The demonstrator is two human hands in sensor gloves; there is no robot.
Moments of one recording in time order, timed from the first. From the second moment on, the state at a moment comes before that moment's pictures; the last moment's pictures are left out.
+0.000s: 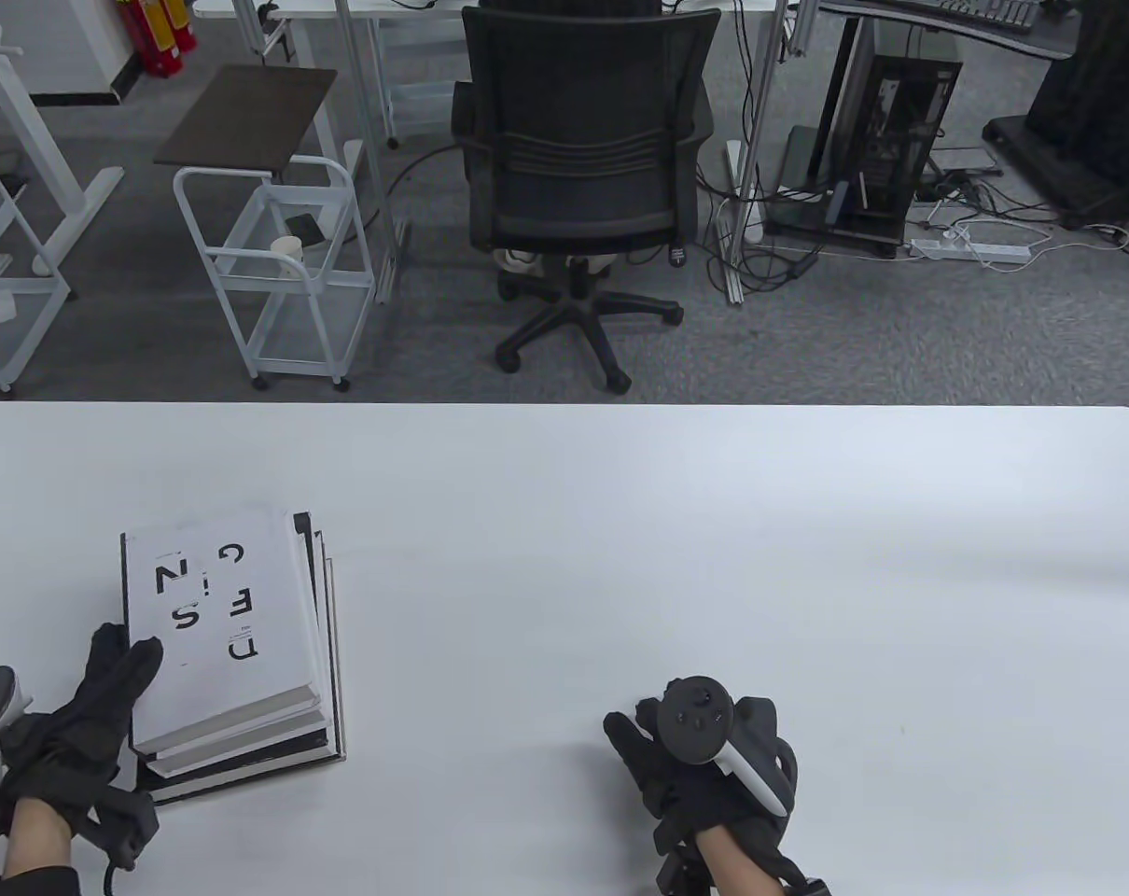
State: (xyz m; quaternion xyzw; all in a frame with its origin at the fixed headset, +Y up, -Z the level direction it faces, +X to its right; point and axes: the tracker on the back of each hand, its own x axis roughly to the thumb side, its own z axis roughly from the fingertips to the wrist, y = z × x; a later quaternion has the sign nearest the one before) left_hand -0.465 -0.727 -0.280 -0.15 0.09 0.66 0.73; right_hand 0.098 -0.746 -0.270 0.01 0.14 0.96 0.23
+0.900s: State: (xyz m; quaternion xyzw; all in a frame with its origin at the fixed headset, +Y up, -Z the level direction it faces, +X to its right) left_hand -0.477 -0.773 -0.280 -0.19 0.06 0.73 0.66; right_hand 0.103 -0.744 -0.270 0.00 0.15 0.96 0.23
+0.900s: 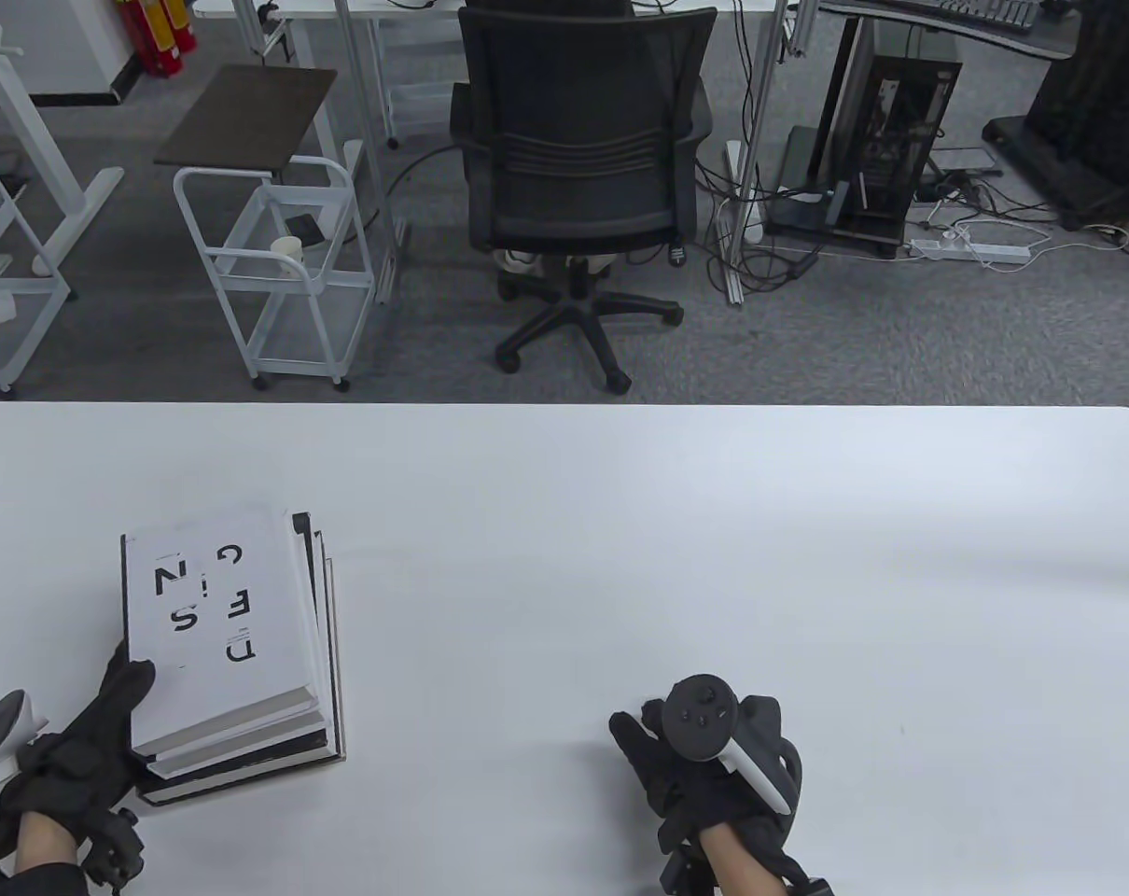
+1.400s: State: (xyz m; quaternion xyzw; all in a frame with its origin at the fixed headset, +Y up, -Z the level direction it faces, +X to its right) left_hand -0.451 -0.766 -0.282 -0.19 0.06 0.71 0.68; right_hand 0.106 -0.739 -0.271 0.00 0.14 0.96 0.24
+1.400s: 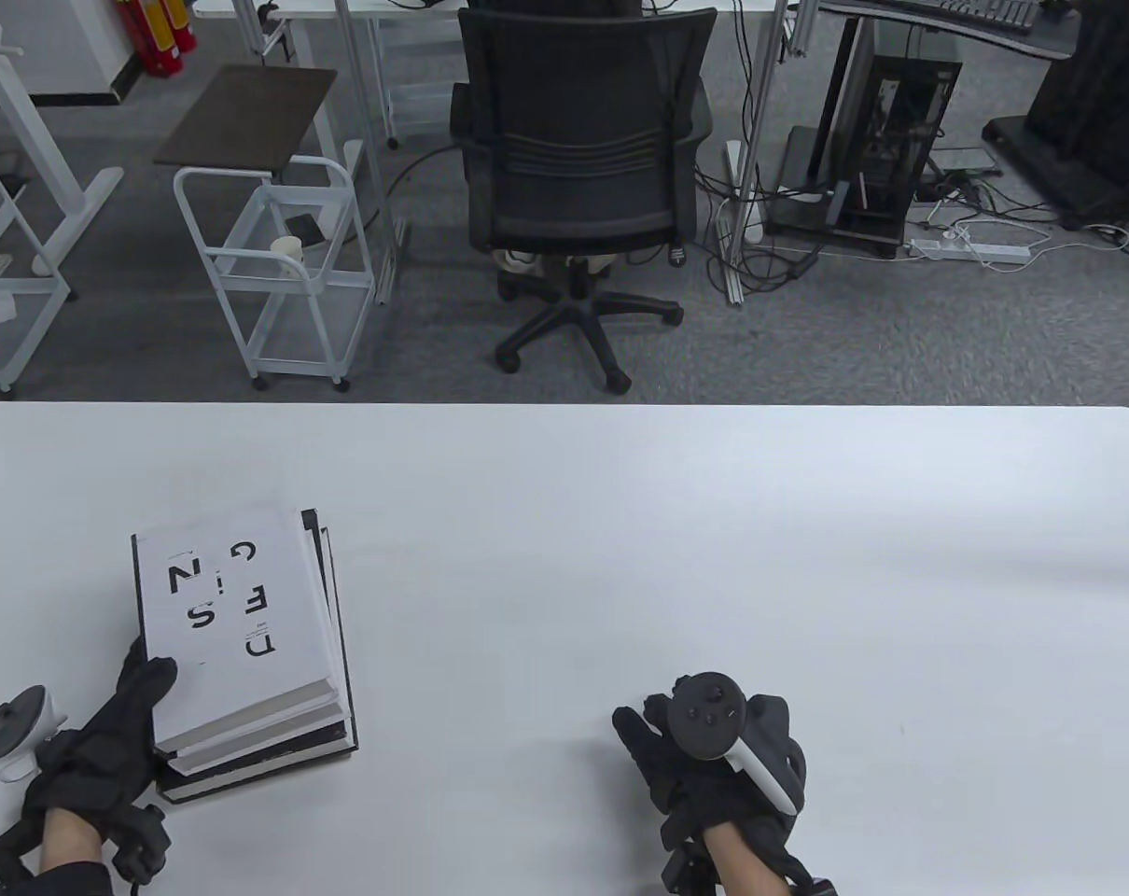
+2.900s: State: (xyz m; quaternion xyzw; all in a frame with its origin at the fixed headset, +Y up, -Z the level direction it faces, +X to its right) left_hand -0.160 -0.769 -0.276 -0.36 -0.12 0.64 0.67; right_hand 0.151 -0.733 -0.274 -0.07 0.12 0.96 0.24
